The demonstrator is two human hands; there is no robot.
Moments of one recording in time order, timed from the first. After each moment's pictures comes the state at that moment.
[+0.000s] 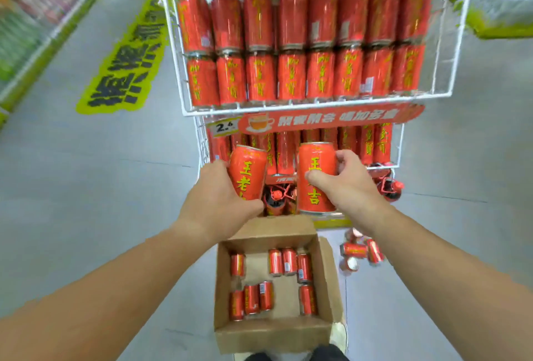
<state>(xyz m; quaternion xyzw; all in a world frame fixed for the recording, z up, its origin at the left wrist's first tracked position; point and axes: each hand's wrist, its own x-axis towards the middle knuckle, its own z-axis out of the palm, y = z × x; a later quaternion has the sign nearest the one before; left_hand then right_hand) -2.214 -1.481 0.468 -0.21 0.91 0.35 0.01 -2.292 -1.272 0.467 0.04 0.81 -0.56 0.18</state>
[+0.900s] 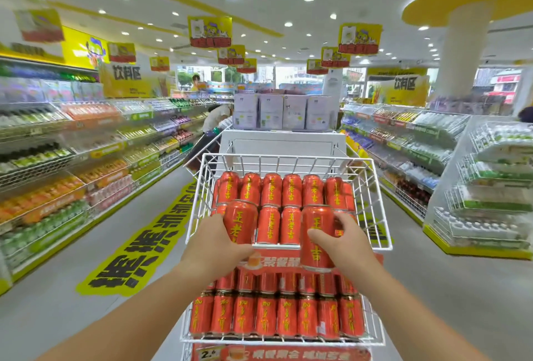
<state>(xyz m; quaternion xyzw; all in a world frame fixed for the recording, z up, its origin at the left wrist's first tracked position) -2.307 -1.460 0.824 -0.15 0.90 0.35 -0.21 -2.380 -1.213 0.830 -0.13 0.81 -0.57 -0.04</state>
